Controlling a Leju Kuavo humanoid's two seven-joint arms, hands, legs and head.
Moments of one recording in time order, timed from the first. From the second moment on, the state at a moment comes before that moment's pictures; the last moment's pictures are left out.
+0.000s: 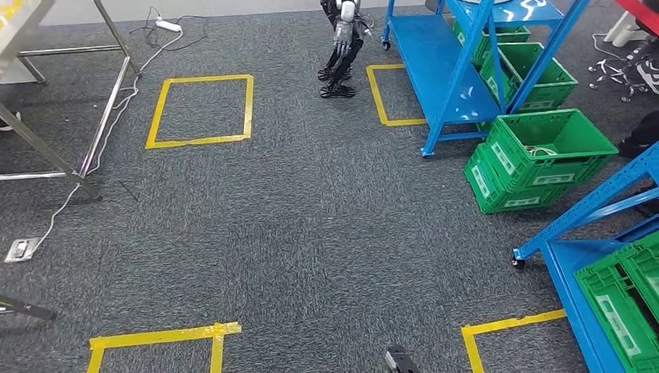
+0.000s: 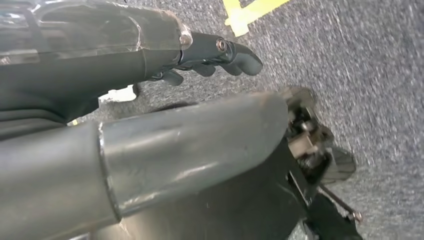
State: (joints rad) left arm -0.13 0.03 -1.11 -0.23 0.78 0.07 0.05; right arm -0.10 -0.03 0.76 -0.22 -0.72 -0.22 0.04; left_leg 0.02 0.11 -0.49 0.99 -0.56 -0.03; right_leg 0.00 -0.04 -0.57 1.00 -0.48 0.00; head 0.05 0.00
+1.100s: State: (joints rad) left arm -0.13 0.01 -1.11 -0.23 0.78 0.10 0.00; right arm -0.10 -0.03 0.78 -0.22 -0.78 -0.19 -0.04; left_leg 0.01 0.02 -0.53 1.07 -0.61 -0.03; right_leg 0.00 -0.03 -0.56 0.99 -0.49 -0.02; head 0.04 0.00
